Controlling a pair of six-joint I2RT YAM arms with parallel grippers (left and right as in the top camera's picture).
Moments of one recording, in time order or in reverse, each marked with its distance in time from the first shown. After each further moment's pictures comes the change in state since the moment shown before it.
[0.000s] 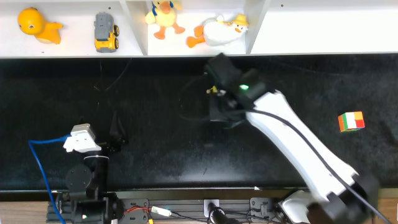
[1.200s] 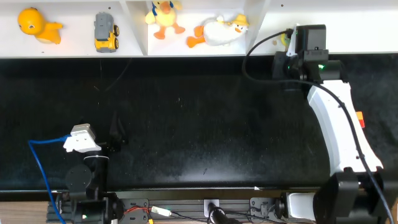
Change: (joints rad) left arm 0.000 0.000 0.000 0.000 0.000 0.000; right arm -0.555 0.024 -0.140 0.558 0.050 -0.474
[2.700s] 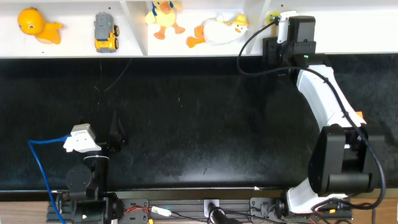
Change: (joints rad) left arm 0.000 0.000 0.000 0.000 0.000 0.000; right arm -0.005 0.217 0.003 0.344 0.000 -0.195
